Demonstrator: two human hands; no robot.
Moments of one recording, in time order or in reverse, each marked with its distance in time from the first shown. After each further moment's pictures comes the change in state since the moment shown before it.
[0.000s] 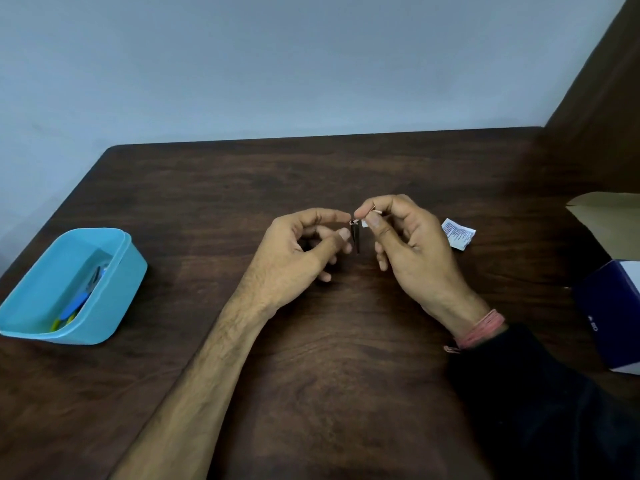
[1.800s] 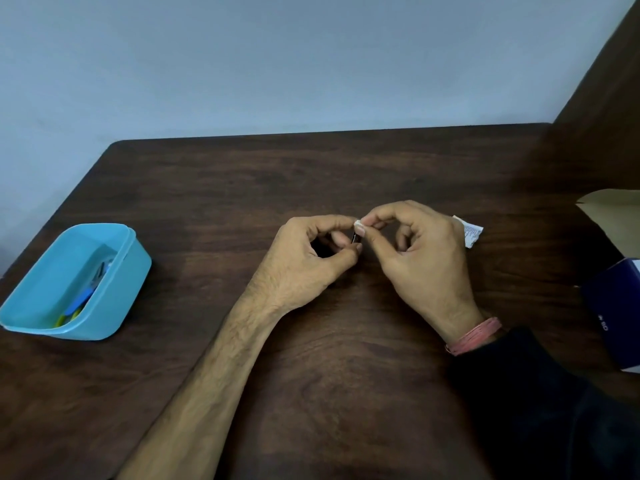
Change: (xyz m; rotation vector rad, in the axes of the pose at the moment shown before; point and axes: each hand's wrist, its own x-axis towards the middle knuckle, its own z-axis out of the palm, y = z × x) left_hand 0.000 -0.009 0.004 0.091 -0.034 0.085; right_hand -0.010 -0.001 0.004 -0.430 0.205 -0.216
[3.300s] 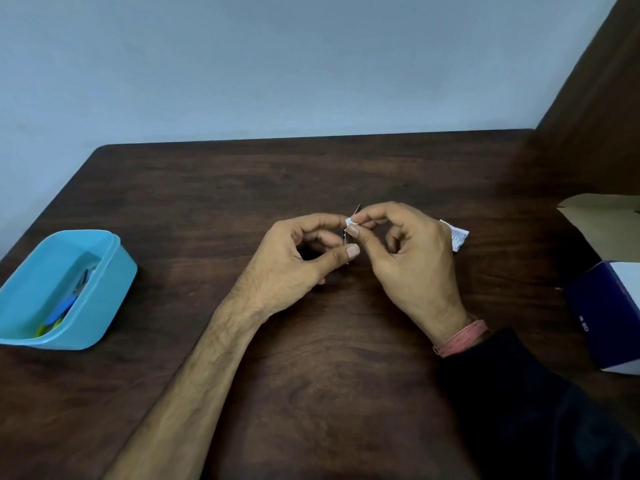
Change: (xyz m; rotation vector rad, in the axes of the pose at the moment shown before) left_hand 0.000 0.009 -0.002 -0.091 -0.041 -0.038; right_hand 0.002 0.003 -0.001 0.025 0.007 0.005
